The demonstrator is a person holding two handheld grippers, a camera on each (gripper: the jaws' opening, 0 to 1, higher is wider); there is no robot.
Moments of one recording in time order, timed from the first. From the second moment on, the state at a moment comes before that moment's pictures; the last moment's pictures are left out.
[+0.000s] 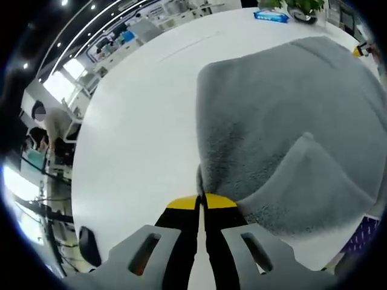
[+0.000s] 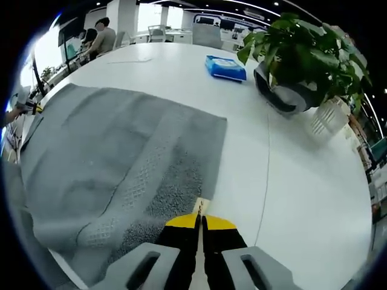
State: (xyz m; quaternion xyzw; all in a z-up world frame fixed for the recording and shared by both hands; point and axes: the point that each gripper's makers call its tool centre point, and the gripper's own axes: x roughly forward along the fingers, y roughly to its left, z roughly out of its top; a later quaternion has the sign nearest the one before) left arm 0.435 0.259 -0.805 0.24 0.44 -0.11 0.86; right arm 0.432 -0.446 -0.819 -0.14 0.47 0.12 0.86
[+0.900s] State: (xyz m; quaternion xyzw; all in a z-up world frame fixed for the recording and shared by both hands) left arm 0.388 0.168 -0.771 0.11 0.35 -0.11 0.92; right arm 0.340 -0.389 -0.794 -0.12 0.45 0.18 0.87
